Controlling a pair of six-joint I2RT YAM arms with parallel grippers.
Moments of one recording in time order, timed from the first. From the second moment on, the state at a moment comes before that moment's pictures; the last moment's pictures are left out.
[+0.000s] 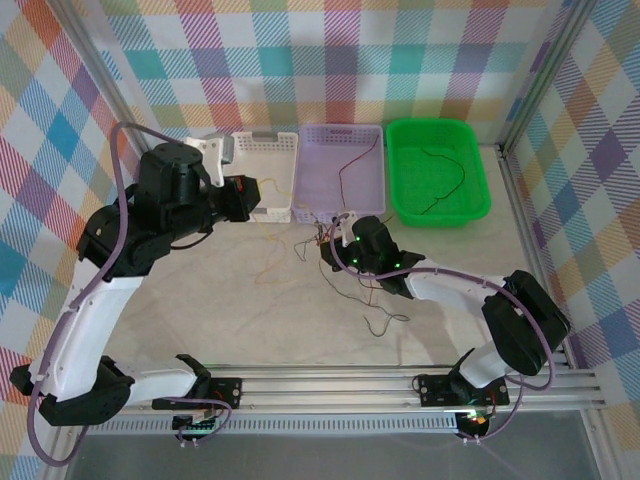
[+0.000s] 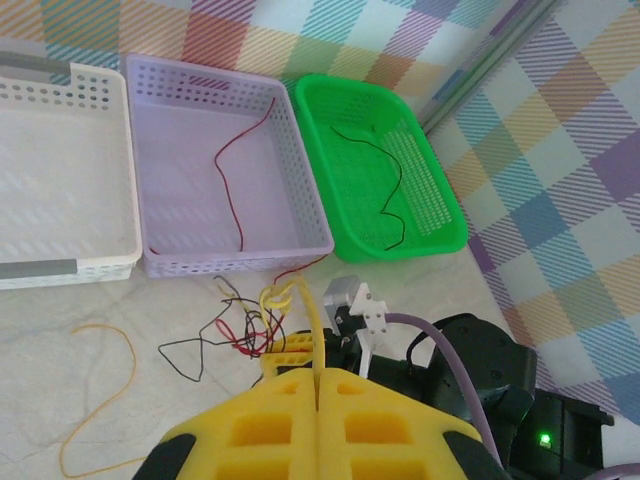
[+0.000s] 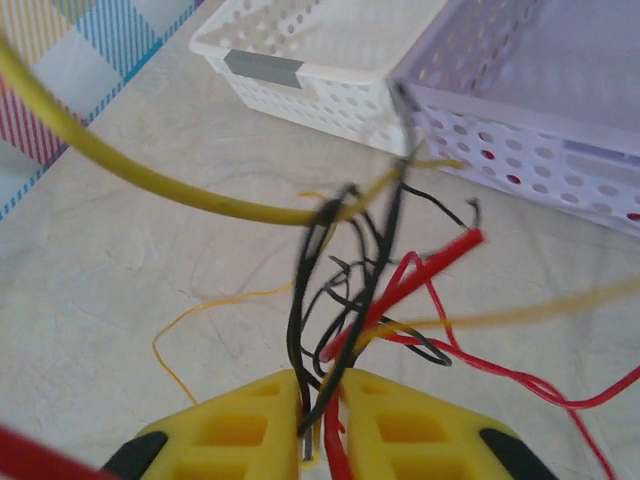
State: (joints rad) left arm -0.63 1.21 1.84 -1.10 -0.03 -0.52; right arm 0.76 1.50 0.82 0.18 -0.11 0.36
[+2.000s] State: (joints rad) left arm -0.29 1.89 2.08 -1.02 -0.44 -0.34; right arm 0.75 0.88 0.60 -0.13 -0.20 0.44
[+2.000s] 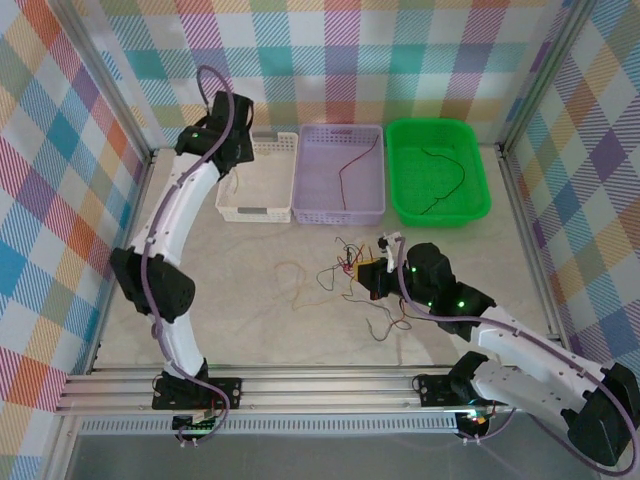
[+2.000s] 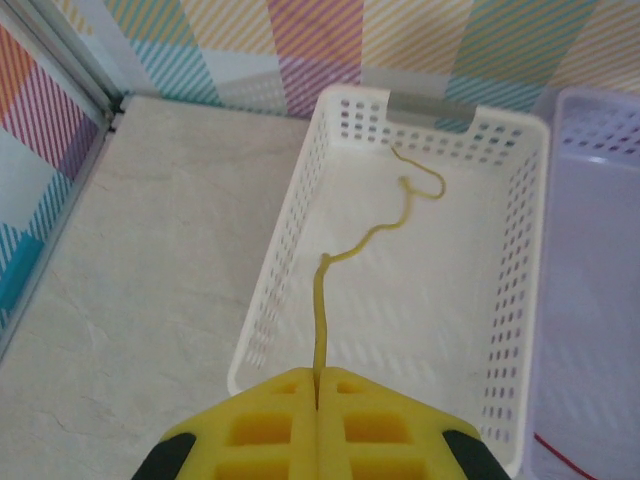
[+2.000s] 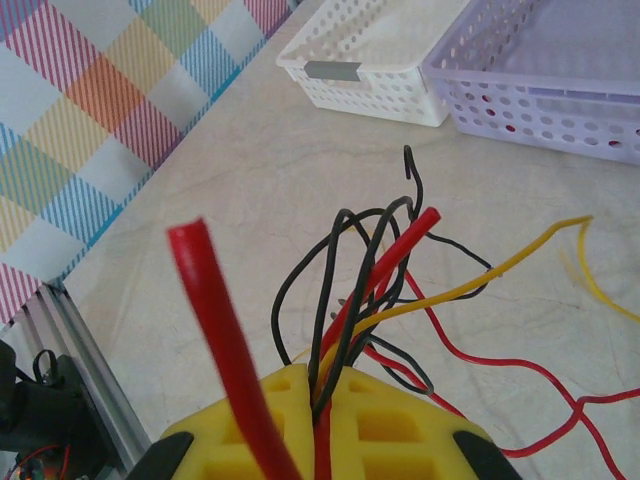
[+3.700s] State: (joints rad) left arm -0.29 1.93 2.07 -0.96 -0.15 -0.50; right arm 0.77 0.85 0.76 -0.23 -0.27 0.48
